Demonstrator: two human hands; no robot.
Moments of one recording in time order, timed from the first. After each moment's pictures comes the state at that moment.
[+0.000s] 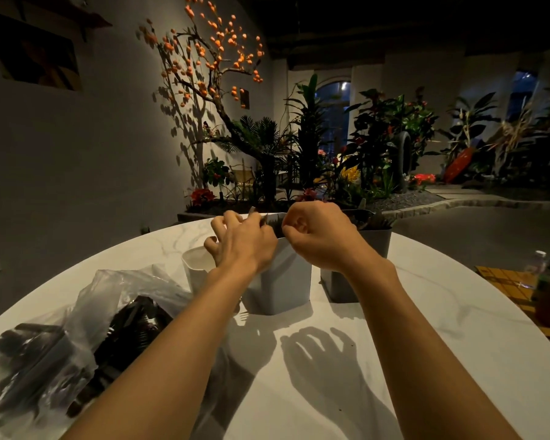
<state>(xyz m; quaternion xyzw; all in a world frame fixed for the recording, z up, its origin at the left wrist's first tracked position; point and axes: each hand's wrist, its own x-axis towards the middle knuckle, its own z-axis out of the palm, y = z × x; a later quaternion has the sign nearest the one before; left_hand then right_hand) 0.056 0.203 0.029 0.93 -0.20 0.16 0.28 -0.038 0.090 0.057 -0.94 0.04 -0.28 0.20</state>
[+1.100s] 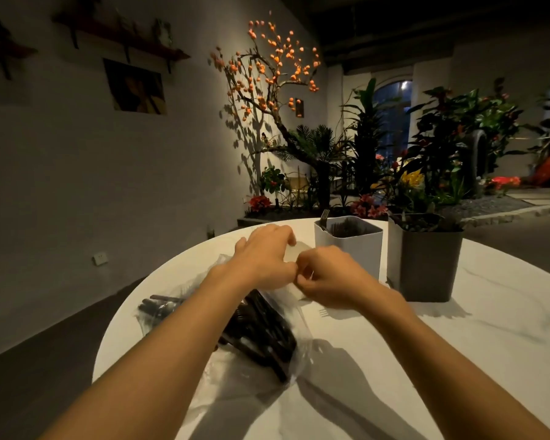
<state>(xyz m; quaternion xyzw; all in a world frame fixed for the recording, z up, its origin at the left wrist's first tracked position) 0.011 0.336 0.057 0.93 -0.31 0.10 0.17 -0.049 0.194 0.031 -0.98 -0.05 -0.14 0.16</state>
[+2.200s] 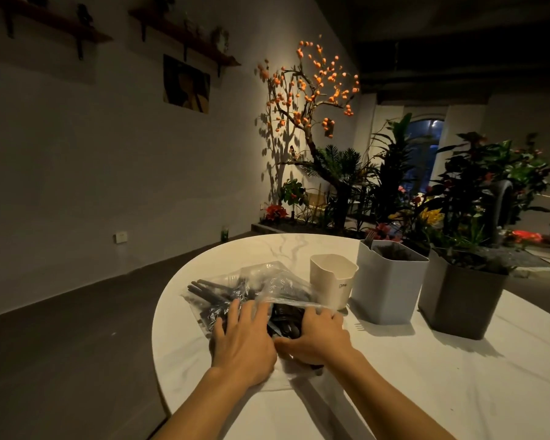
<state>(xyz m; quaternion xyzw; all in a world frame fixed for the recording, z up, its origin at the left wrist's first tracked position) -0.020 0.445 -0.083 0.96 -0.13 0.13 0.21 -0.029 0.300 -0.058 -0.99 0.12 -0.03 0.11</state>
